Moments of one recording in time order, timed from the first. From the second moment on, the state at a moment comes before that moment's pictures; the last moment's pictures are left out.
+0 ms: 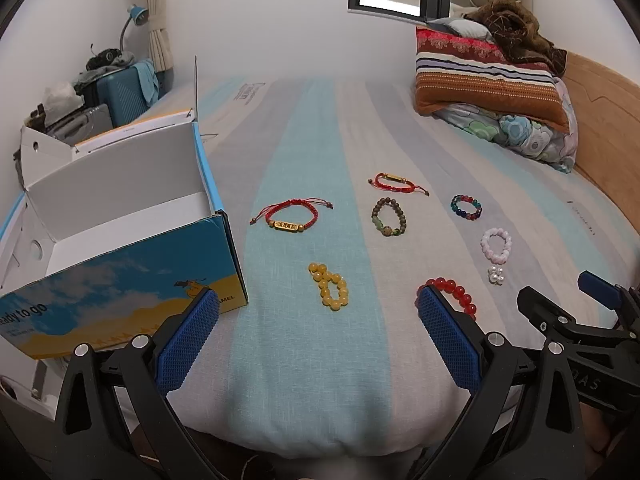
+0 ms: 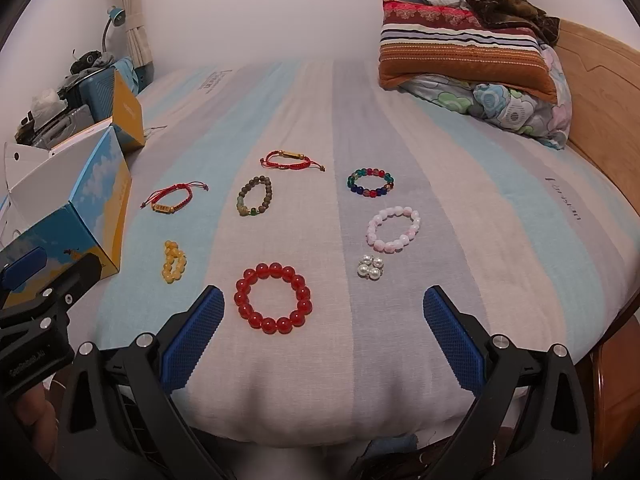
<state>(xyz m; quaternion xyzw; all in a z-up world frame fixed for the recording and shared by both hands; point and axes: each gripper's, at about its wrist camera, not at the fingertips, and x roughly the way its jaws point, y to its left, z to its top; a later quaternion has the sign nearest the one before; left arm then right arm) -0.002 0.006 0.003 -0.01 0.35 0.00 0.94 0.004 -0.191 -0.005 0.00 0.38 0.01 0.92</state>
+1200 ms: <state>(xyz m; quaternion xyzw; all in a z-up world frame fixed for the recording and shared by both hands) -0.002 0.004 -0.003 -0.01 0.36 -0.01 0.93 0.003 -0.193 -0.001 0.00 0.38 0.00 0.92</state>
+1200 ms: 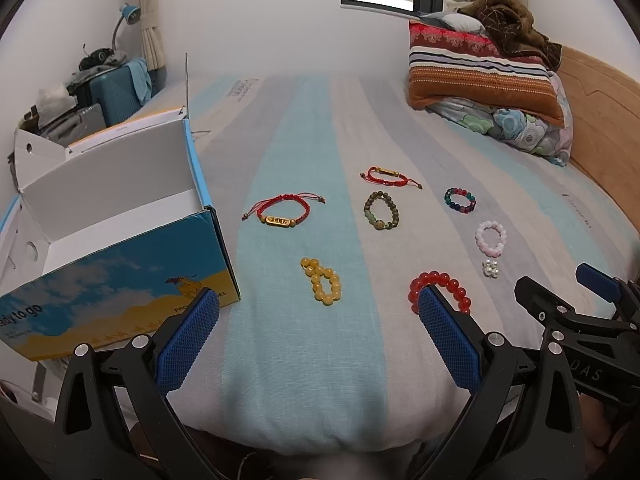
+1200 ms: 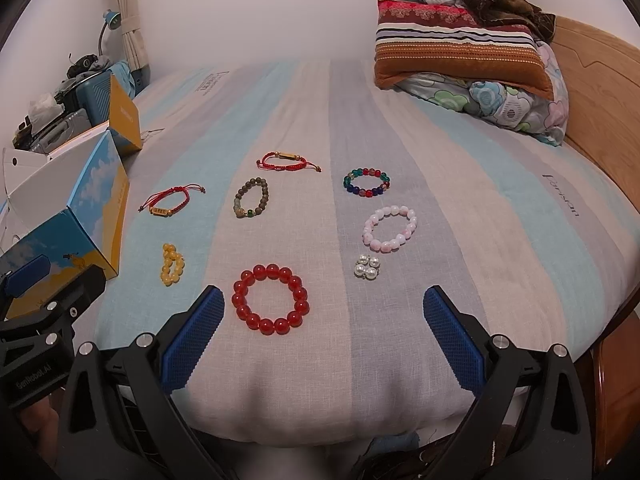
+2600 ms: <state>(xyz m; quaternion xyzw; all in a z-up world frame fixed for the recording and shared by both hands) -0.001 -0.001 -0.002 -0.01 0.36 -0.02 0.93 0.003 -0.192 0.000 0.00 0.38 0.00 0.92</state>
